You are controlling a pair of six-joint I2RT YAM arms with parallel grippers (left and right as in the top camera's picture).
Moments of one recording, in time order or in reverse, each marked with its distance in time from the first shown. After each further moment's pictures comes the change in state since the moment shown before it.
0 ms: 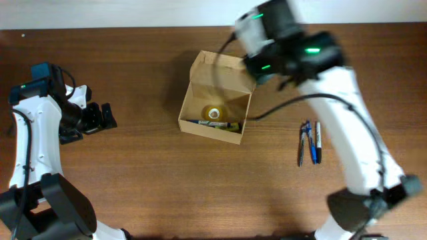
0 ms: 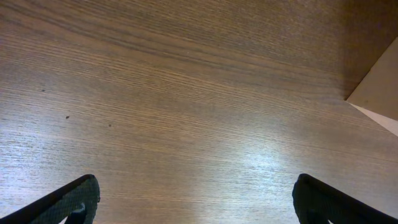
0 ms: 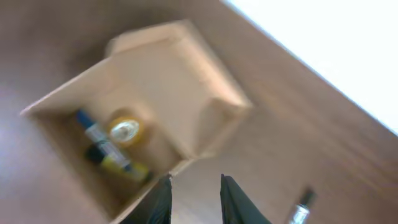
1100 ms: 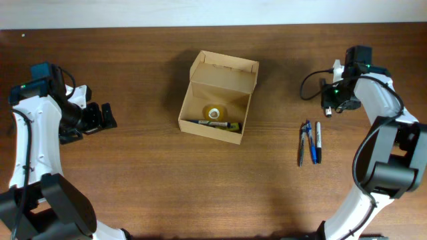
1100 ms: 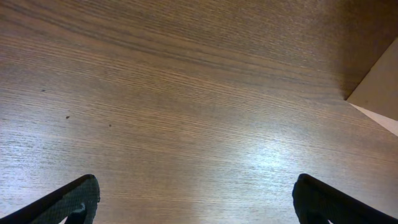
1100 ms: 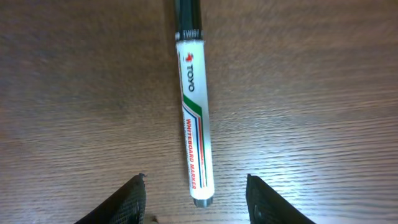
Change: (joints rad) left arm 0.000 0.000 0.000 0.000 0.000 0.000; right arm -0.587 0.227 -0.582 0.388 -0.002 0.142
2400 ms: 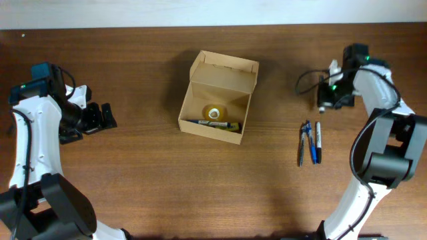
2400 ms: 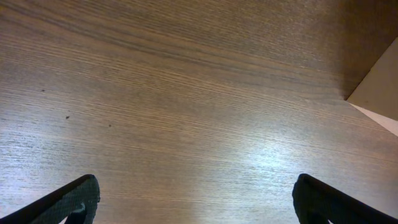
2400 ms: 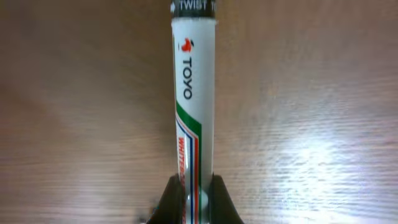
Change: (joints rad) left arm 0.000 0.000 0.000 0.000 0.000 0.000; right arm 0.007 0.089 0.192 -0.216 -0.155 0.077
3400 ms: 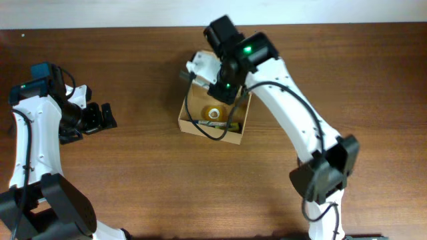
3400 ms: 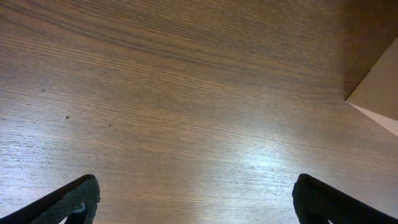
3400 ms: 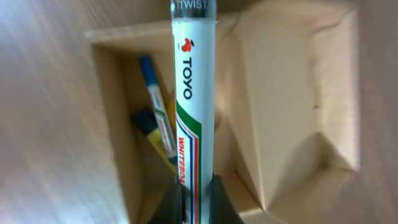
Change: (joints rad) left arm 0.000 0.000 0.000 0.001 0.000 0.000; right arm 0.753 -0.010 0.455 -0.285 0.055 -0.566
